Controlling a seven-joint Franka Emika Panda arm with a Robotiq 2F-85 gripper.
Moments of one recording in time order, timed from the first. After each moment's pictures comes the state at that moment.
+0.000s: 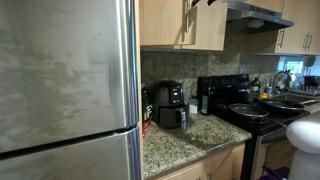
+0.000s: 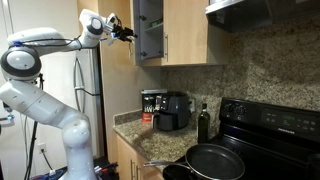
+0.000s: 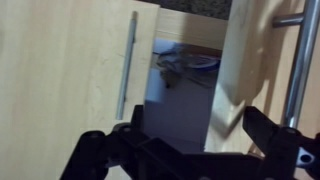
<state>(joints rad) -0.10 -0.77 0.40 -1.88 -0.22 2.39 0.28</state>
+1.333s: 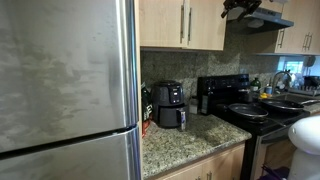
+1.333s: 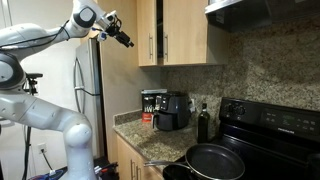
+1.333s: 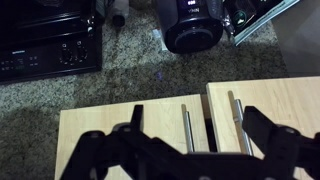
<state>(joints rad) -0.01 -0.93 0.19 -1.94 -0.01 1.94 0.30</state>
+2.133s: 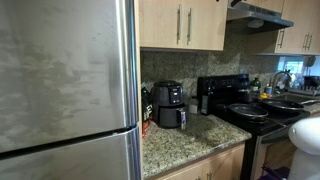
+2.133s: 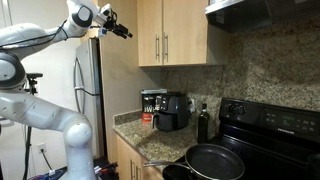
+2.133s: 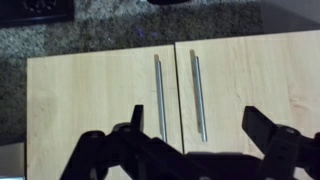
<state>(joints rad) 0.00 -0.92 0.23 -1.91 -0.01 2.15 0.29</state>
